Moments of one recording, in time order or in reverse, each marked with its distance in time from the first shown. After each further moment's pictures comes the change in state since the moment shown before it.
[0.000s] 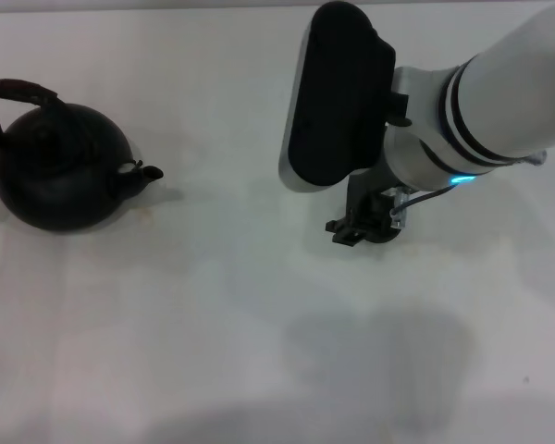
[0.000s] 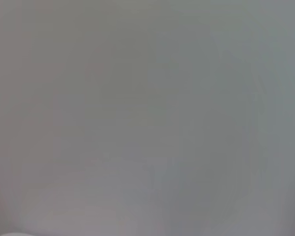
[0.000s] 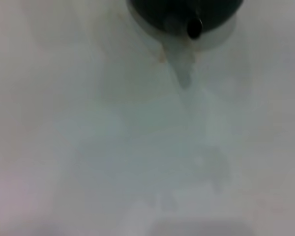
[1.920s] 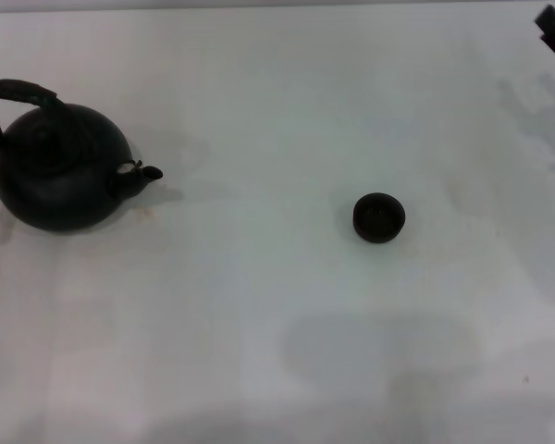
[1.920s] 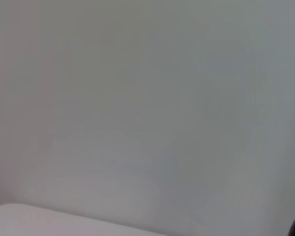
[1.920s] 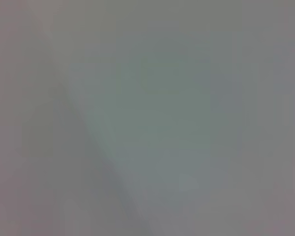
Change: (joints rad) left arm 0.039 -0.001 0.001 -0.019 0.052 -0.009 0.002; right arm -0.178 -0.013 1.055 1.552 1.977 -0.261 -1.796
